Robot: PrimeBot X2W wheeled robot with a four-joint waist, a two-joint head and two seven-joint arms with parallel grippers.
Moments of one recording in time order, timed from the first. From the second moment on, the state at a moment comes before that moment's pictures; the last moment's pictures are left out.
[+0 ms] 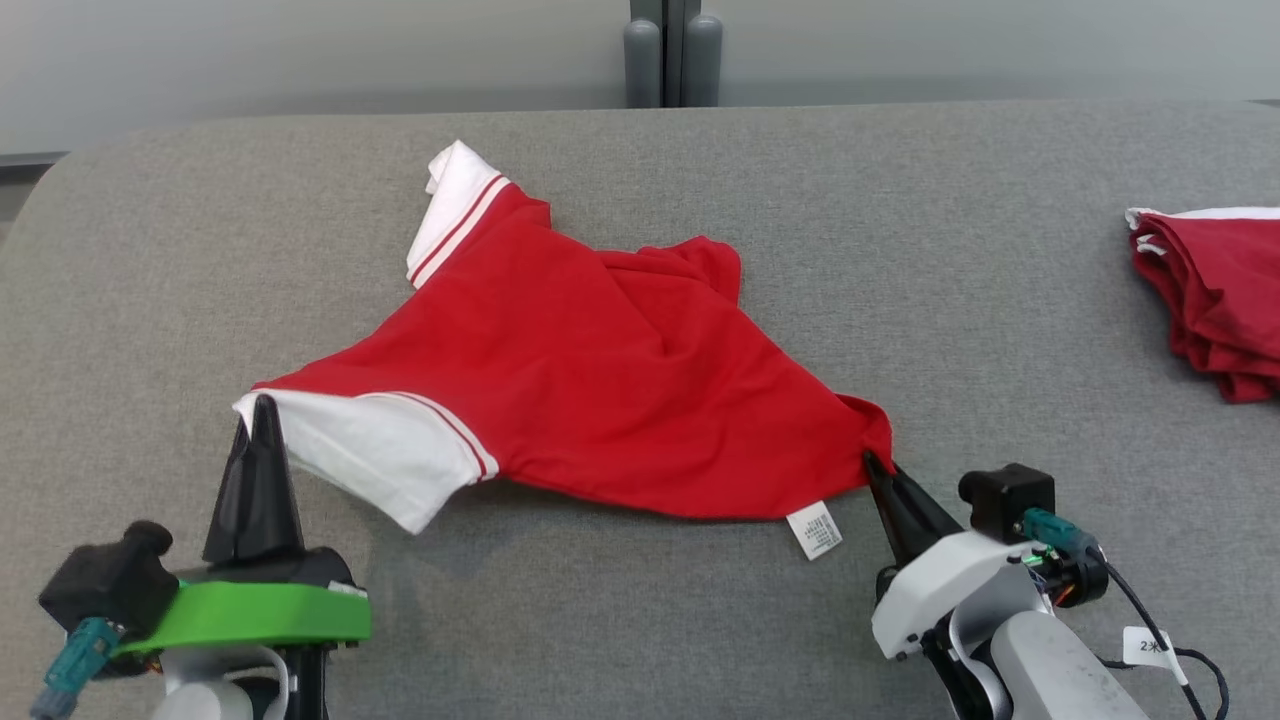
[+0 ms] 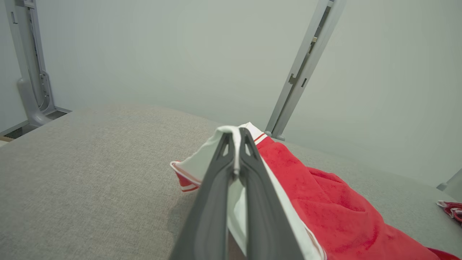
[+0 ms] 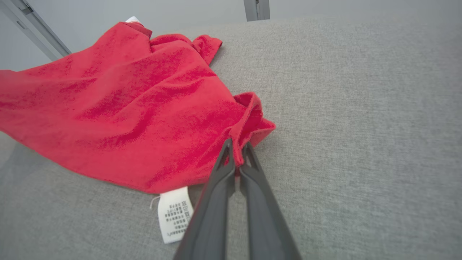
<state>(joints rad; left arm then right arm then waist) -0.03 0.14 -0.08 -0.02 -0.51 -0.02 -0.21 -0.24 -0.05 0.22 0.47 0.29 0.13 -0.16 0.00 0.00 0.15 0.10</state>
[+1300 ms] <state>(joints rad) -0.84 0.35 -0.08 -0.46 -0.66 -0.06 0.27 -0.46 -0.05 -0.12 -0.60 0.33 0.13 0.15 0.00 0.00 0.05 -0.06</state>
